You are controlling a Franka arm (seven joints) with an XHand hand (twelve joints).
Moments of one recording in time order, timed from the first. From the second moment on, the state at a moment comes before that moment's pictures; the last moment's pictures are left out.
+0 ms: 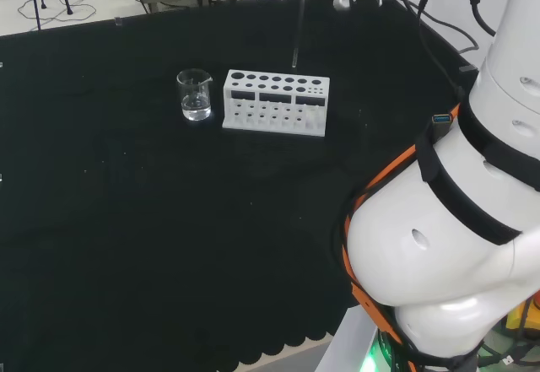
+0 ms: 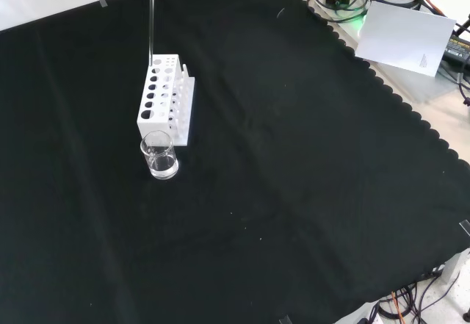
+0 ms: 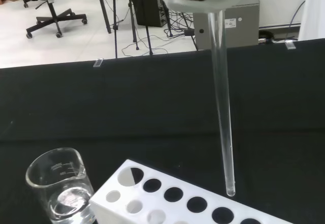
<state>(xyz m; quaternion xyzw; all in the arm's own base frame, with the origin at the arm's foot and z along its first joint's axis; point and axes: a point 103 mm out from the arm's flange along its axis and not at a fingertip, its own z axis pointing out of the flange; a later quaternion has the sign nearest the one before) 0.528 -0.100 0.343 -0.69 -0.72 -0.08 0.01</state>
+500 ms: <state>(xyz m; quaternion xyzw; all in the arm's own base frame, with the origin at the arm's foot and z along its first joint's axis) 0.533 -0.090 0.339 -0.69 -0.72 -0.07 0.01</state>
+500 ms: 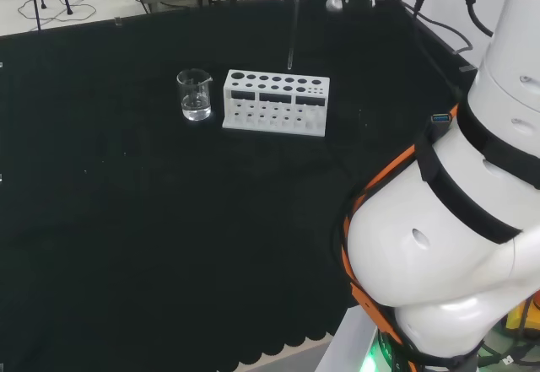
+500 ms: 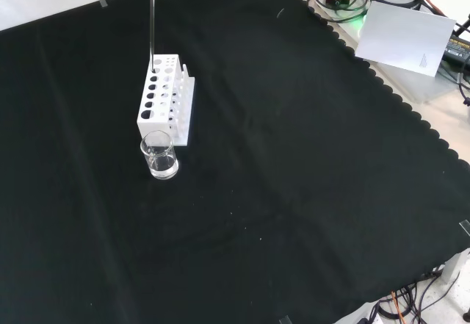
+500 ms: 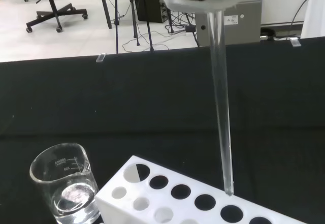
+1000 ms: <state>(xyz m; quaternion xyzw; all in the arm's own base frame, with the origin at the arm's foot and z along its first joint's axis) 0.530 -0.090 0.331 -0.68 -0.73 -0.07 0.02</state>
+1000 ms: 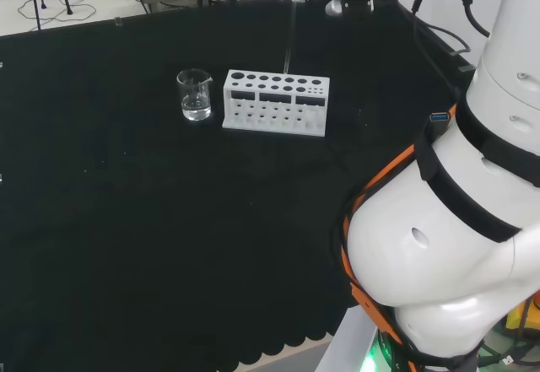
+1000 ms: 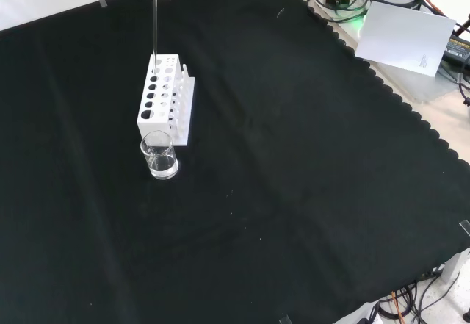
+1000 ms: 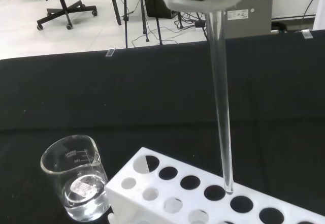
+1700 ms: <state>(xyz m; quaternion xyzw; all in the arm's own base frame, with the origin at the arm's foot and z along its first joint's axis) 0.525 -0.092 0.320 -0.68 -0.73 -0.07 0.03</state>
